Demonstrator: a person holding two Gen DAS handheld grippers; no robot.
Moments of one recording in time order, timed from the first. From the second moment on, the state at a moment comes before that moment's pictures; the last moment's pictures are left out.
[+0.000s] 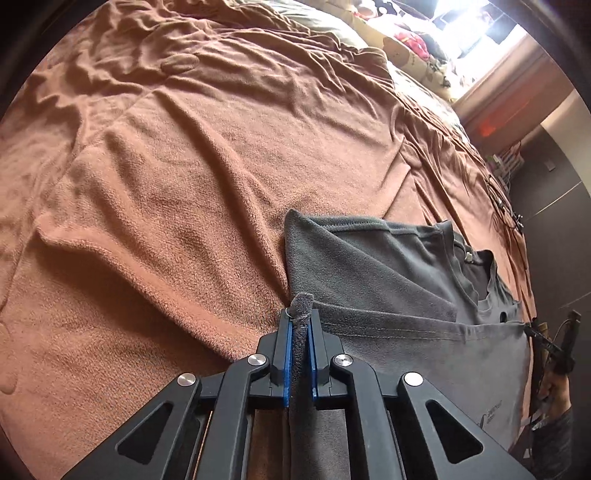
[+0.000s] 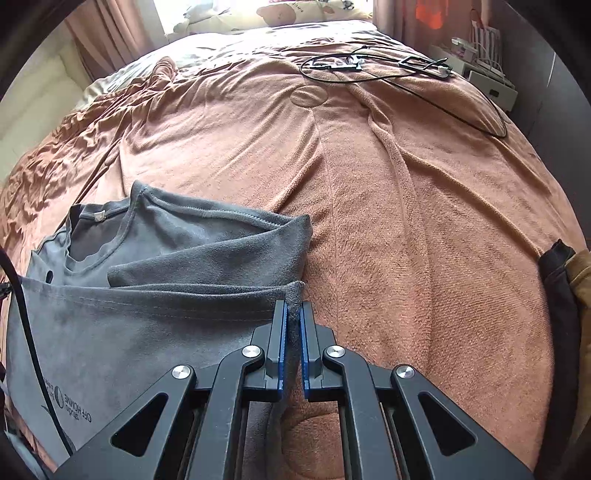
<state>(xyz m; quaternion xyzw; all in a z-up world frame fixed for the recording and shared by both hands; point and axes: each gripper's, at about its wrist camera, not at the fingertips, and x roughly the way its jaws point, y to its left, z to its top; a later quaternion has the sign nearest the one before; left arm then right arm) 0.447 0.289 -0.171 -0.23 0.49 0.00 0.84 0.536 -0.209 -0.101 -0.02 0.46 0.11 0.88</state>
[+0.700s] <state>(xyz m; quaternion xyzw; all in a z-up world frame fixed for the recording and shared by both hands) 0.458 0.271 -0.073 -0.16 0.42 0.03 0.89 0.505 -0.214 -0.019 -0.01 0.39 0.11 0.91</state>
